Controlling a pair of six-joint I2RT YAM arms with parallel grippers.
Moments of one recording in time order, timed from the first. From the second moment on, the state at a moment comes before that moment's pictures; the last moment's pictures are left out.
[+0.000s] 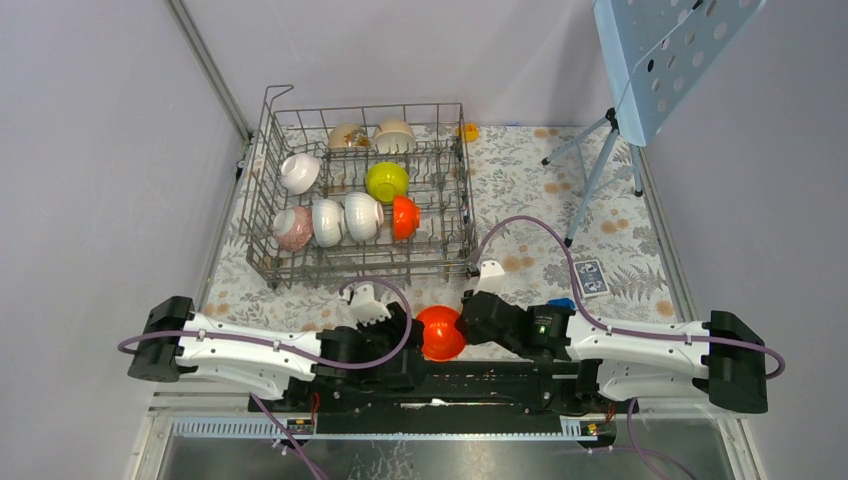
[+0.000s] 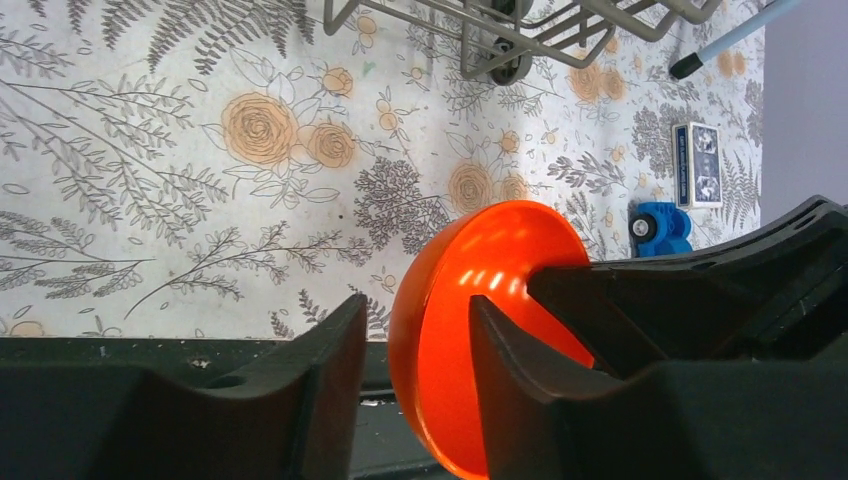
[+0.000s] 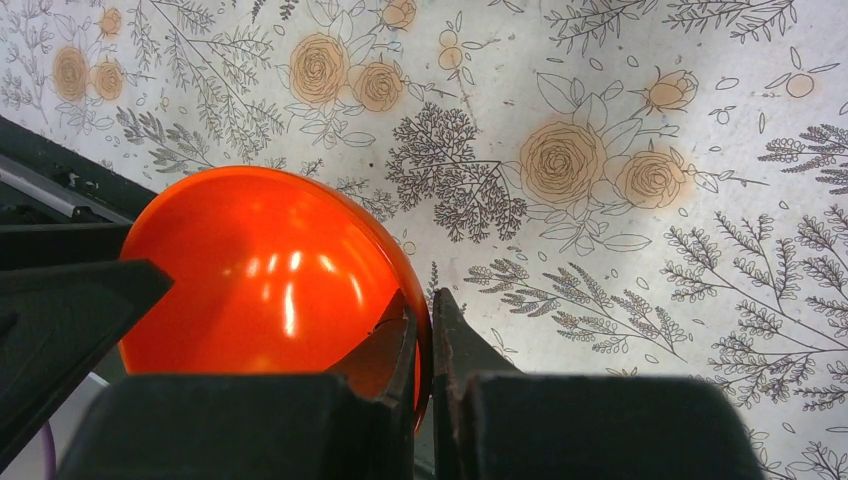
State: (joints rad) left arm -1.62 1.11 0.74 -0.79 -0.94 -1.79; right arm 1.25 1.10 0.64 -0.37 0.40 0.89
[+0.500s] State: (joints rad) left arm -1.56 1.17 0.70 -0.64 -0.84 -1.60; right arm 1.25 1.13 0.66 -0.42 0.40 0.87
